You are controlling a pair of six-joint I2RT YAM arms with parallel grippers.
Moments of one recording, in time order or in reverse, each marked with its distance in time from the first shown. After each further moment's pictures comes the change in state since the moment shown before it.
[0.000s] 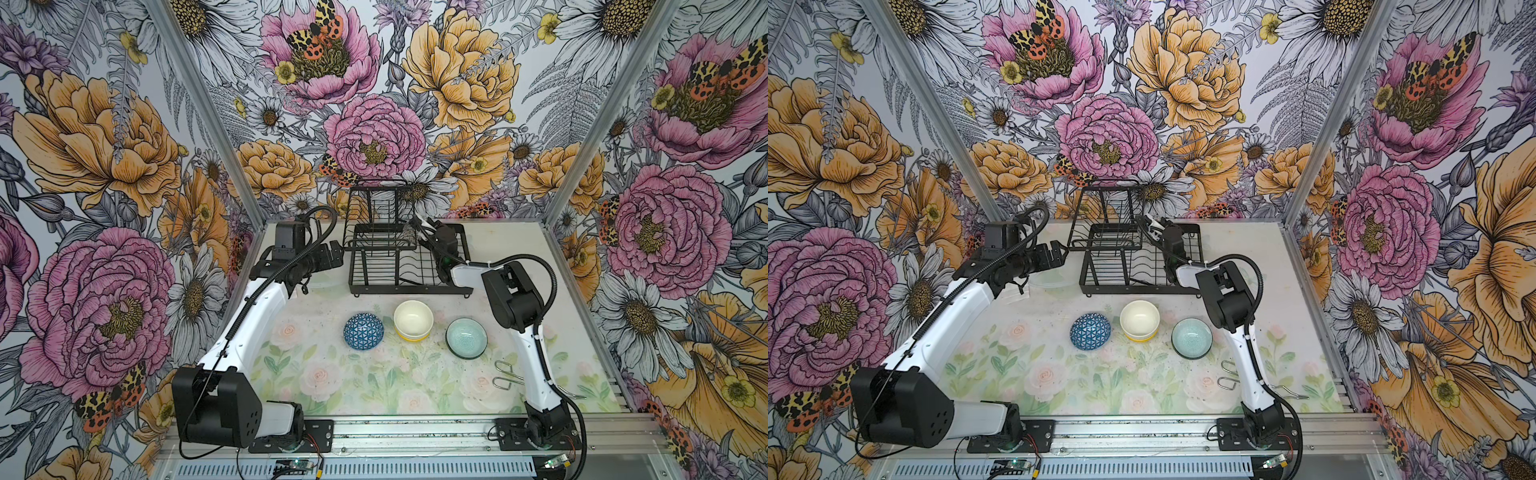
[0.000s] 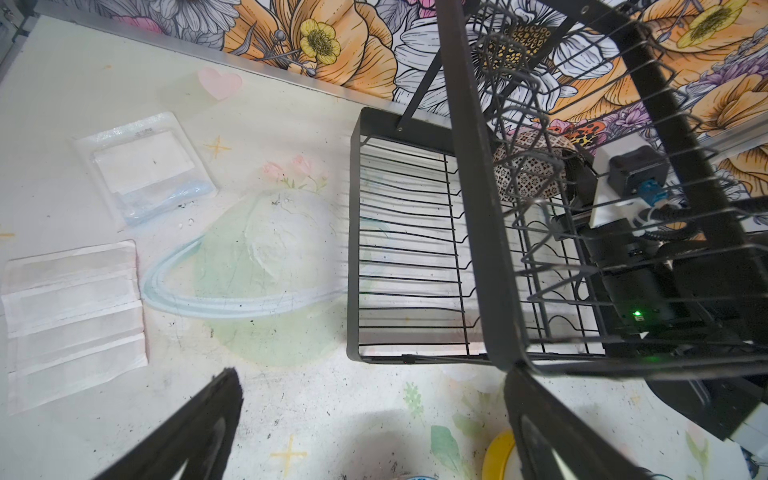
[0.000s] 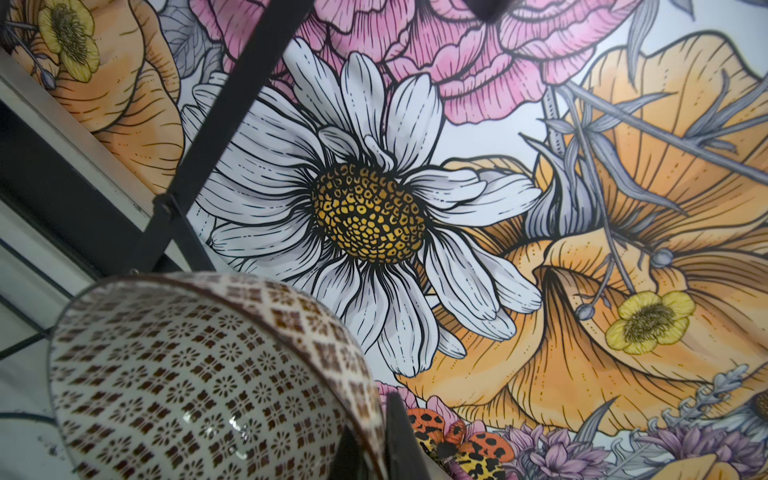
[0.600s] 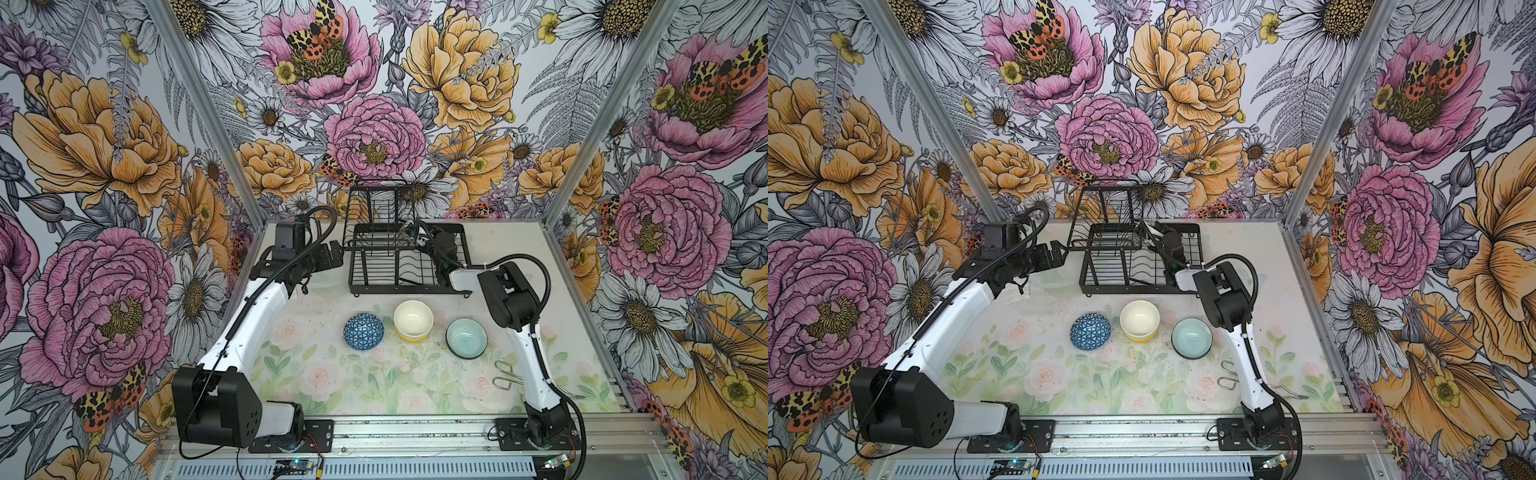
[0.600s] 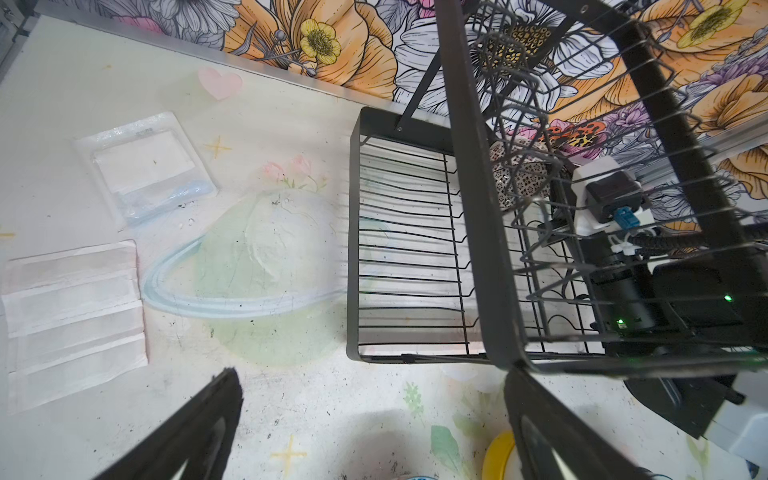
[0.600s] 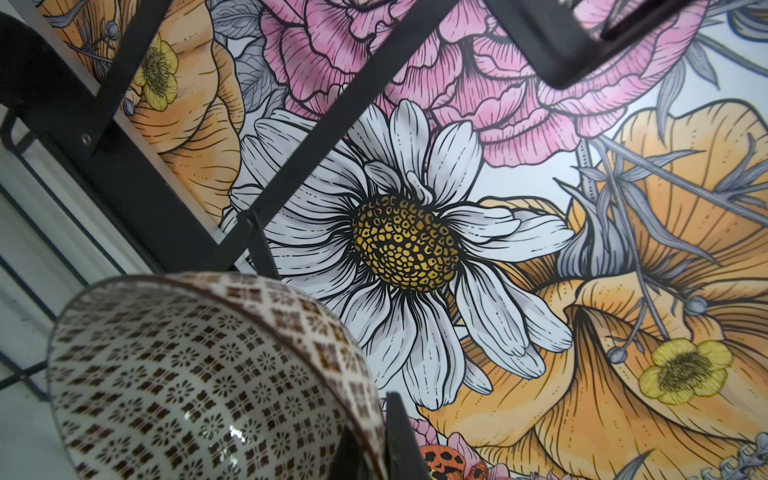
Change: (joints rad) left arm 0.000 0.000 0.000 0.000 0.000 0.000; right arm 0.005 0.030 -0.026 0.081 -0.105 -0.048
